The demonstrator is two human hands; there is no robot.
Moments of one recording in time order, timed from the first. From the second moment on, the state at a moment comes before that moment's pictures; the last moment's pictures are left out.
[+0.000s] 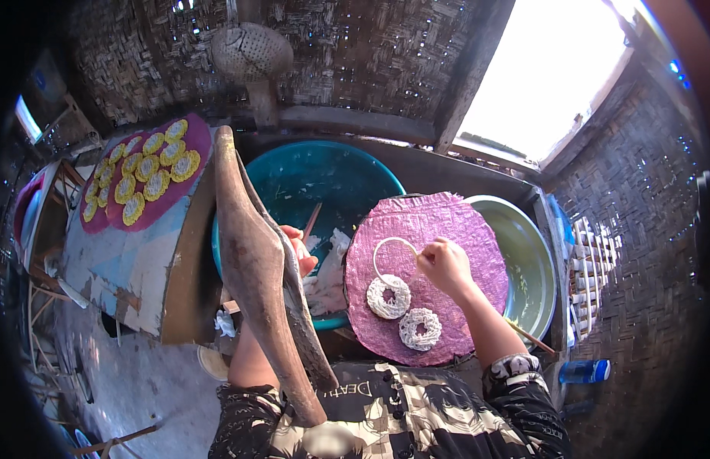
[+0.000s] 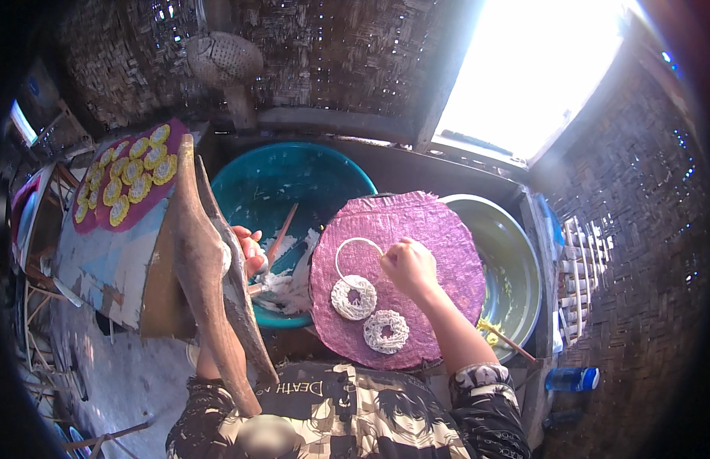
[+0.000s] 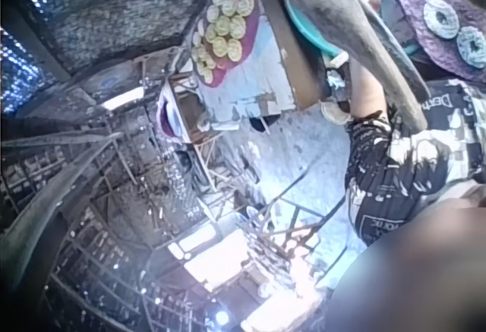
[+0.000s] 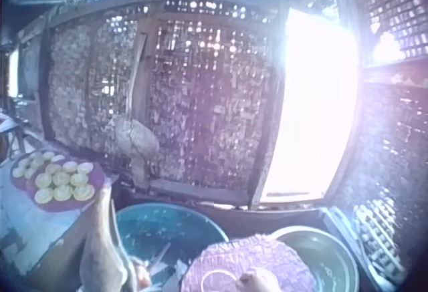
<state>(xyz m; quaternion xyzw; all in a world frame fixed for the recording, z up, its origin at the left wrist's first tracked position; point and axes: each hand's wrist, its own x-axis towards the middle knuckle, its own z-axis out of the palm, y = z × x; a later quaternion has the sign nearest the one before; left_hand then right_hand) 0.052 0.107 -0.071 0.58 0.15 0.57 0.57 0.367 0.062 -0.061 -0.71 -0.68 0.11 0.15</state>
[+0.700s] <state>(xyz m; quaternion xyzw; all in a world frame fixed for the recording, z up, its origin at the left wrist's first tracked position) 0.131 0.133 -0.076 0.79 0.42 0.44 0.01 0.348 0.041 -0.029 -0.46 -0.56 0.63 0.28</state>
